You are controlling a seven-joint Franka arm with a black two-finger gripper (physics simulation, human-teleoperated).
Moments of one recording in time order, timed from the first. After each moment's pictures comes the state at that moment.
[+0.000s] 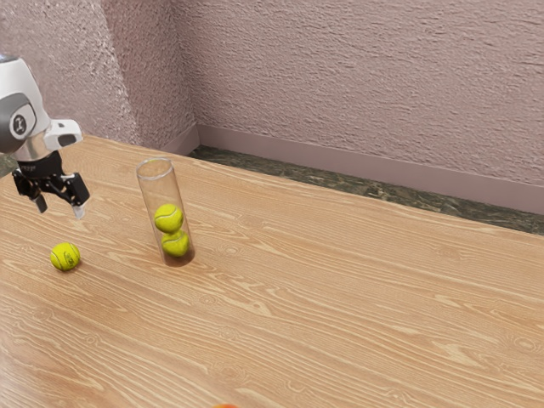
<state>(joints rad) 0.36 -0.08 0.09 -2.10 0.04 2.06 0.22</state>
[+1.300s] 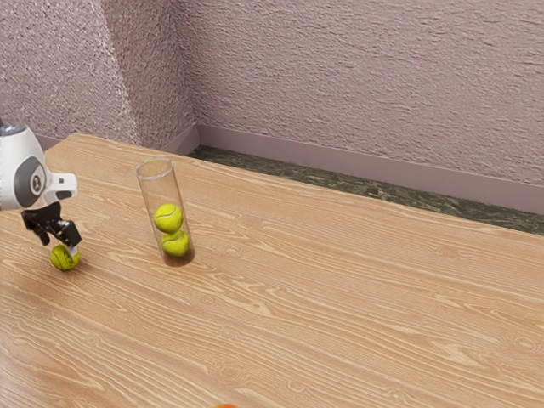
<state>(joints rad) 0.52 0.40 0.09 -1.94 0.01 2.39 0.55</state>
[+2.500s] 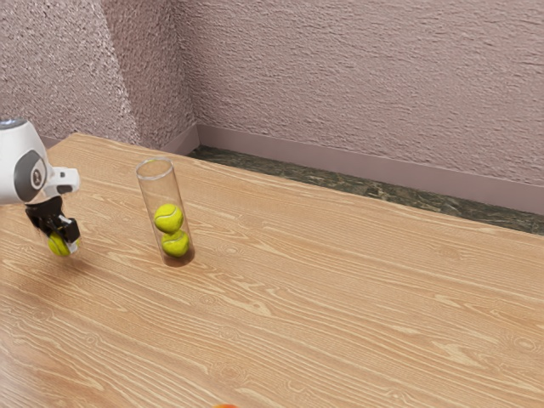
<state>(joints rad) 0.52 0.38 0.08 -1.94 0.01 2.38 0.58</state>
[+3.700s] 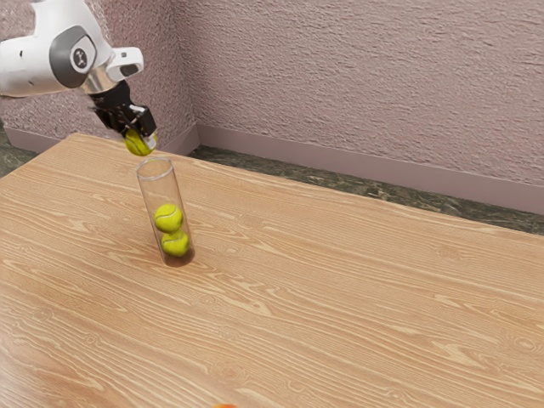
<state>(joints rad) 0.35 0.22 -0.08 -1.58 -0.11 2.01 0.33</state>
